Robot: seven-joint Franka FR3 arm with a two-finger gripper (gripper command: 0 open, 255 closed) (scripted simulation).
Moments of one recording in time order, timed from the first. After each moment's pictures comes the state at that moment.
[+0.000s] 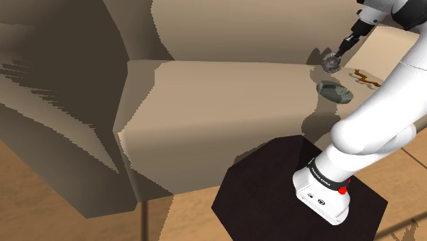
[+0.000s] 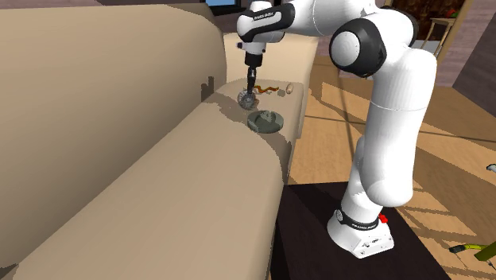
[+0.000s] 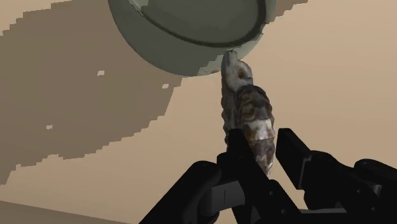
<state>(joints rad) -0.38 0.13 -0.72 -1.70 0.20 1.85 -1.11</state>
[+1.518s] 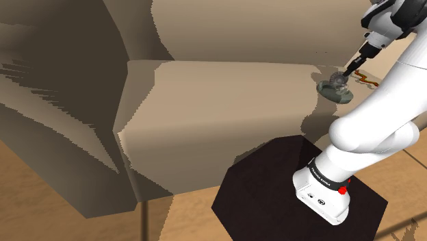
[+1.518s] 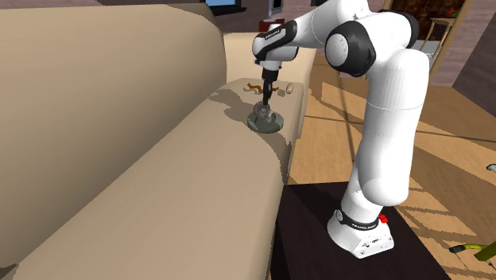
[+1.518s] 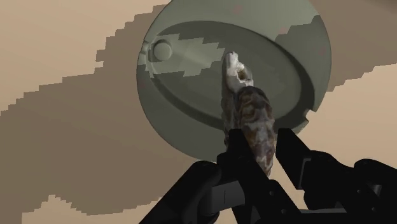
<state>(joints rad) -0.48 0.17 -0.77 -1.86 0.26 2.01 -1.31</state>
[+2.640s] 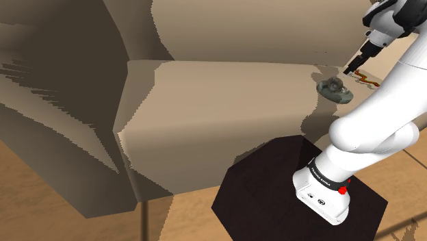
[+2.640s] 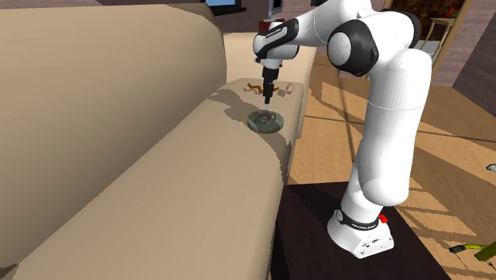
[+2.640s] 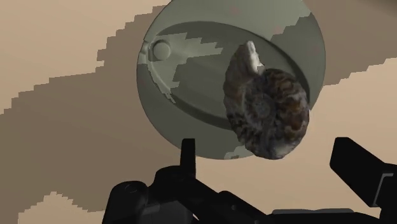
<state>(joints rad) -0.47 0.16 -0.77 -1.86 0.25 2.00 -1.30</state>
